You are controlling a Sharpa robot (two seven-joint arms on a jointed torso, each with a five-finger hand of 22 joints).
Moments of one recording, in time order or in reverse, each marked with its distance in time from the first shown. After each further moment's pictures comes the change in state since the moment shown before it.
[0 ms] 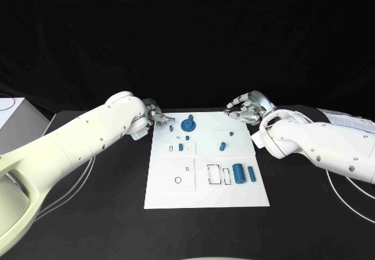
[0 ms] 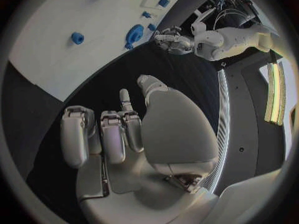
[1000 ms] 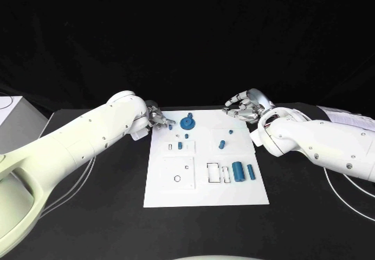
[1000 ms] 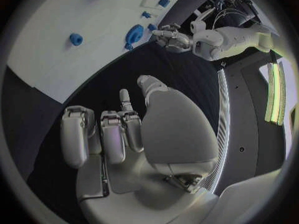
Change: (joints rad) left arm 0.001 0.021 -0.006 -0.028 -0.001 0.054 -0.014; left_hand 0.013 0.024 -0.002 -0.003 0.000 0.017 -0.005 0.012 0.000 0.023 -0.009 0.030 0.027 0.000 0.000 0.016 0.000 0.000 0.011 -0.004 0.013 0.025; right arm 0.001 0.007 0.000 -0.002 0.000 -0.001 0.000; right_hand 0.000 0.000 0.007 -0.001 0.000 0.000 0.000 0.000 0.000 0.000 0.000 0.000 0.000 0.000 0.000 0.000 0.000 0.000 0.000 0.000 0.000 0.001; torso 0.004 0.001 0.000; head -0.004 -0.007
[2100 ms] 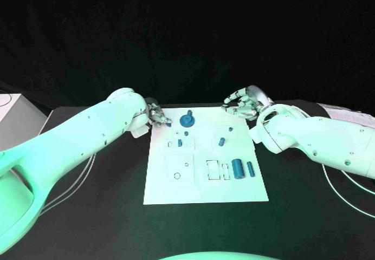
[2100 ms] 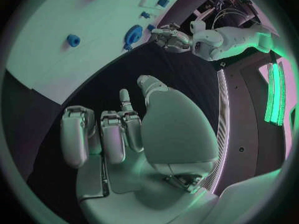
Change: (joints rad) left arm 0.002 0.004 -0.006 -0.003 0.031 0.000 0.010; left_hand 0.192 -0.031 0.295 -0.013 -0.003 -0.010 -0.005 0.032 -0.016 -0.002 -0.002 0.007 -0.021 -0.004 -0.004 0.008 0.000 0.000 0.007 -0.007 0.007 0.018; right arm 0.000 0.004 0.000 -0.002 -0.001 0.000 -0.001; right_hand 0.000 0.000 0.000 0.000 0.000 0.000 0.000 0.000 0.001 0.000 0.000 0.000 0.000 0.000 0.000 0.000 0.000 0.000 0.000 0.000 0.000 0.000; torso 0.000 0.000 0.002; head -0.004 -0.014
